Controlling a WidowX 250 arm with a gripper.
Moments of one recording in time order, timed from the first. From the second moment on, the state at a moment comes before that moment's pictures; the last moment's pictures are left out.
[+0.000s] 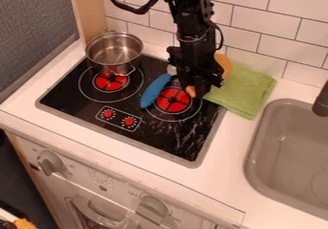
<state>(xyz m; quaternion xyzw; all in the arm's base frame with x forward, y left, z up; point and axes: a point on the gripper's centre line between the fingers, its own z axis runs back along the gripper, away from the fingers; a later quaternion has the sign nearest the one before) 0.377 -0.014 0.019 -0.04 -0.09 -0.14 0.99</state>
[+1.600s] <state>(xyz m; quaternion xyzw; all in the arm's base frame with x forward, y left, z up) 0.271 0.000 0.026 -0.01 -0.06 -0.14 0.99</state>
